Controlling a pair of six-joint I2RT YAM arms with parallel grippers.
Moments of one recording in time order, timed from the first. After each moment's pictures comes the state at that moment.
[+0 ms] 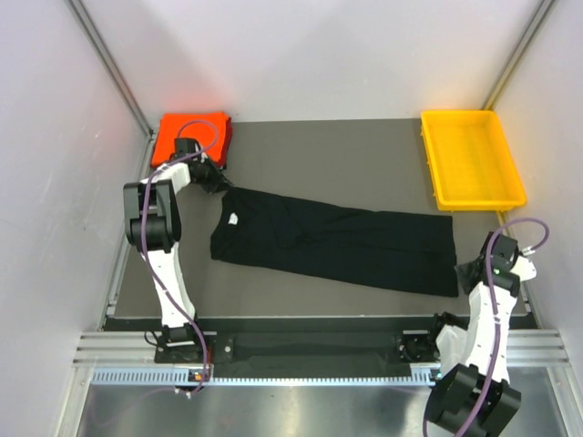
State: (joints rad) left arm 0.09 2.17 1.54 -0.33 0.45 -0.62; right arm -0.48 0.73 0.47 -0.76 0.17 0.82
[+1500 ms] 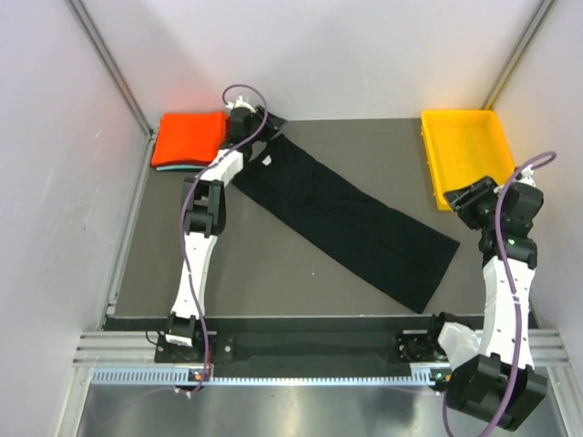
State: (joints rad) left arm -0.18 2.73 2.32 0.22 0.31 -0.94; right arm -0.37 0.88 0.81 -0.41 -0.35 0.62
